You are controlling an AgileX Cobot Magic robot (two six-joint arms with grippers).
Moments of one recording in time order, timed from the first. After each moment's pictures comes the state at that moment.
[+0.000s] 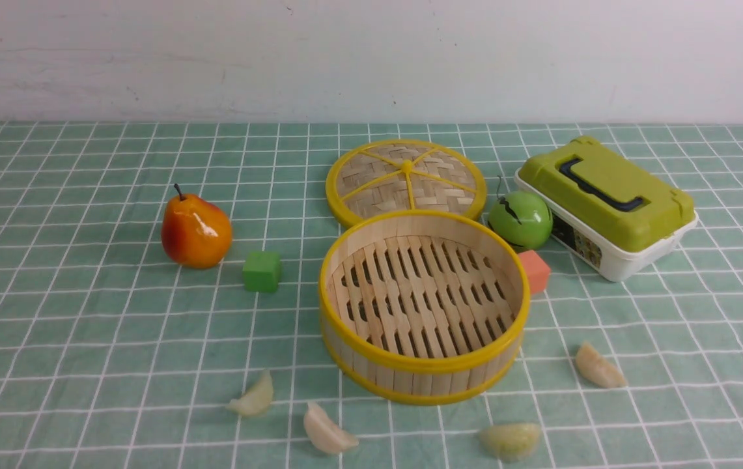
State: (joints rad) right arm 0.03 -0.01 0.02 -0.04 0.38 0.14; left arm 0.07 -0.01 0.03 -0.04 0.38 -0.21
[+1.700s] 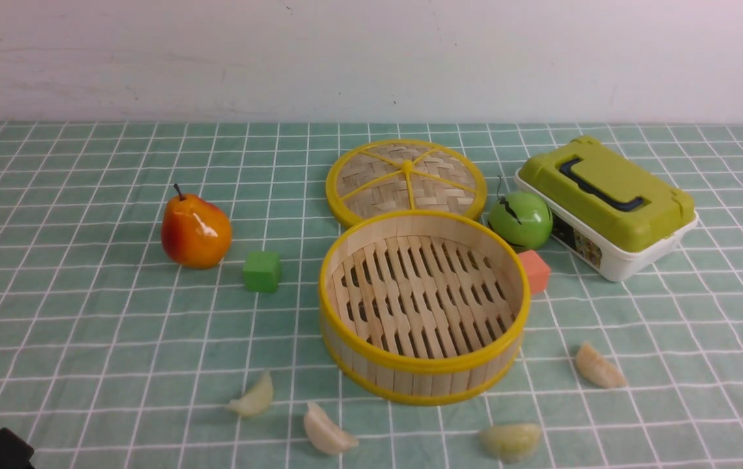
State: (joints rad) right arm 0.03 0.05 -0.11 0.67 0.35 0.13; left arm 0.07 0.06 -0.21 -0.78 0.52 -0.24
